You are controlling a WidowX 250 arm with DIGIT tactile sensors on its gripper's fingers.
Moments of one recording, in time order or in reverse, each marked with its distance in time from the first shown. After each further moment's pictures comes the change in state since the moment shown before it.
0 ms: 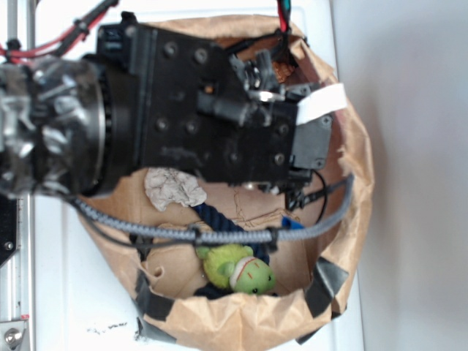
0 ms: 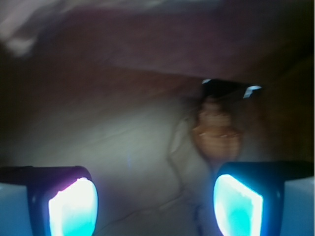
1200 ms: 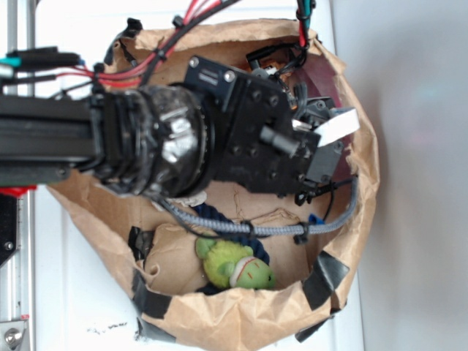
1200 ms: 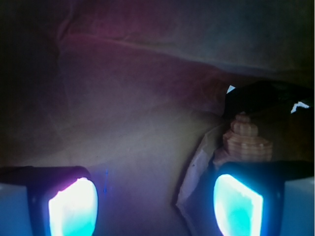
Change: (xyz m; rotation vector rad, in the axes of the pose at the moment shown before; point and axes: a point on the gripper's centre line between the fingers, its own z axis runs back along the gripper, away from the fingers) arm -0.001 -0.002 -0.051 0.037 -0.003 -0.070
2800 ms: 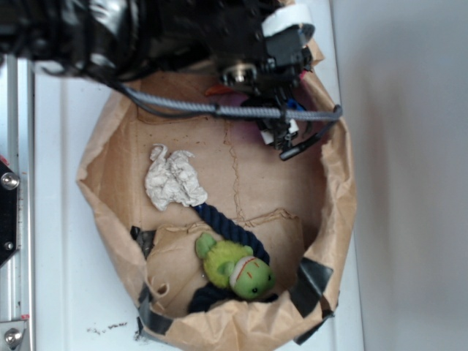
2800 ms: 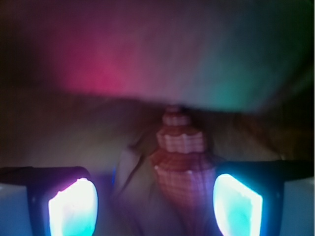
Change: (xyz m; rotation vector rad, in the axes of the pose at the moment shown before) arm 0.000 0.036 -0.007 -0.118 -0.014 0.070
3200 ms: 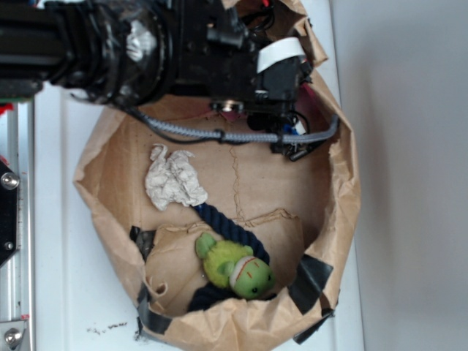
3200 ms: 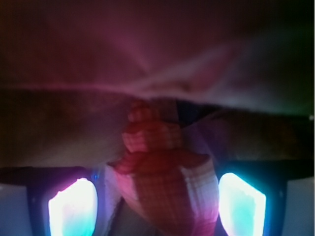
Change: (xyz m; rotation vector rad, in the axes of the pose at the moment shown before) arm -0.002 -0.010 -0.017 -0.028 -0.105 0.005
